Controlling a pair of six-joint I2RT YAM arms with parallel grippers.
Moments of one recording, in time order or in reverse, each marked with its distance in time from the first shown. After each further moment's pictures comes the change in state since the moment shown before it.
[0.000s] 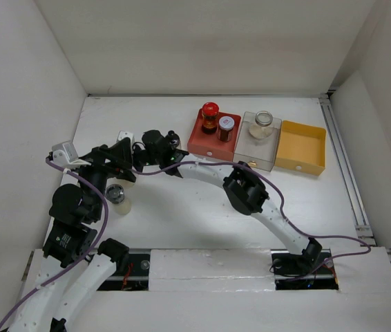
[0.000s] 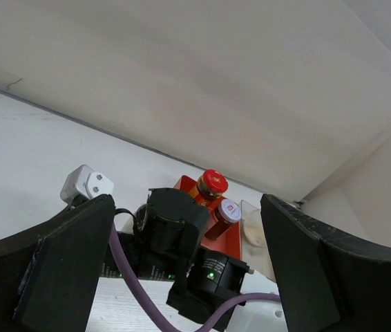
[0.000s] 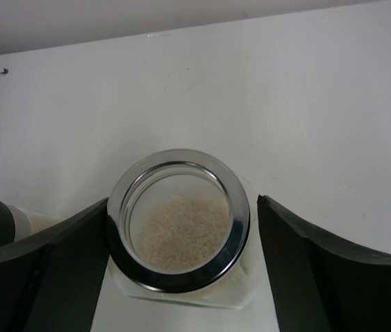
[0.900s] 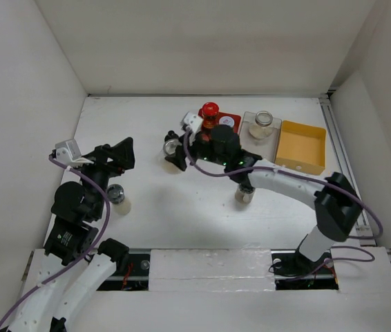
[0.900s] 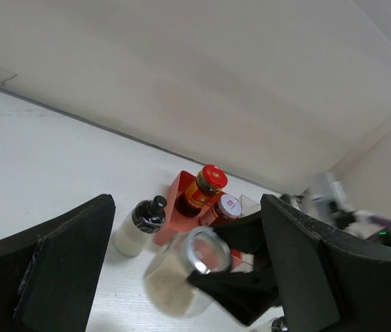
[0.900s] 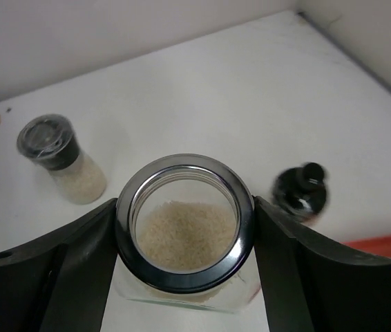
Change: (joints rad) left arm 0.000 0.013 0.000 0.001 0.016 0.002; right arm -0.092 -0.883 -0.978 0.231 0.225 0.048
